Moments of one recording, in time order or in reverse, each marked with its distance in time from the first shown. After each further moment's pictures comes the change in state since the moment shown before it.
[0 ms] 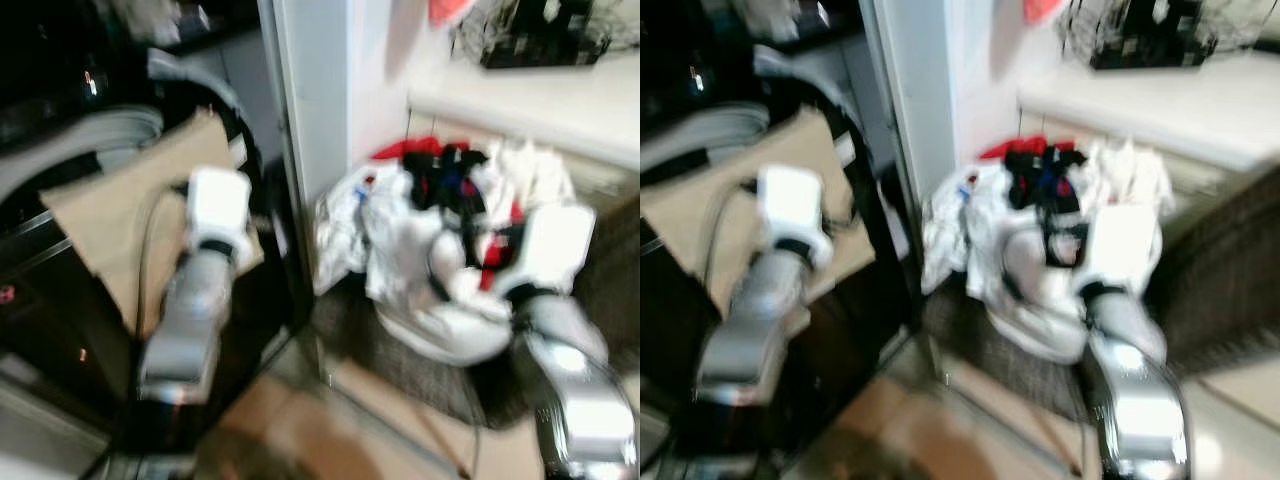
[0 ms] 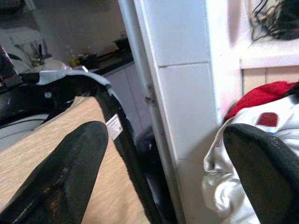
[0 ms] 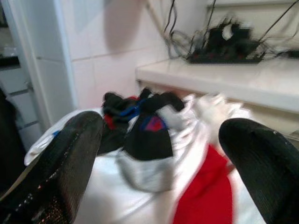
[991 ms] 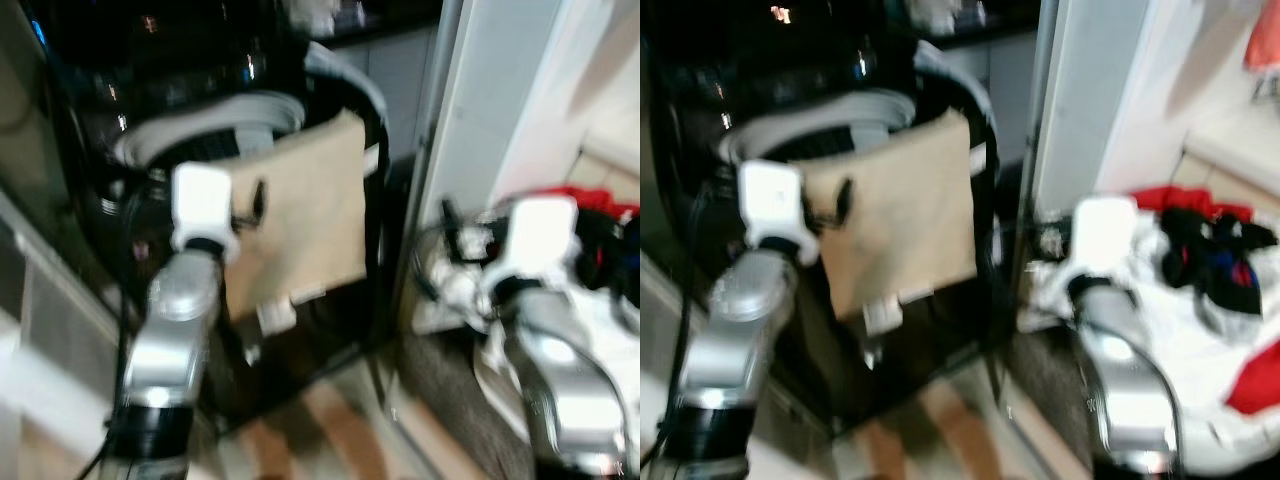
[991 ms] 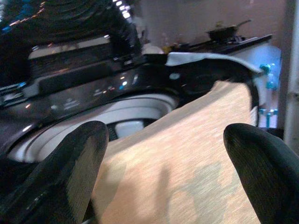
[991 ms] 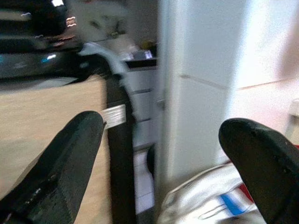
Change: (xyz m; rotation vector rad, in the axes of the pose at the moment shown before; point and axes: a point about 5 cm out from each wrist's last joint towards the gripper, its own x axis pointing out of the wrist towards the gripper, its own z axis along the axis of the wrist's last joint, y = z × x) left arm -0.002 0.010 0.008 -0.023 -0.035 0.017; right arm 0.004 0.008 0.003 0.011 -0.013 0.027
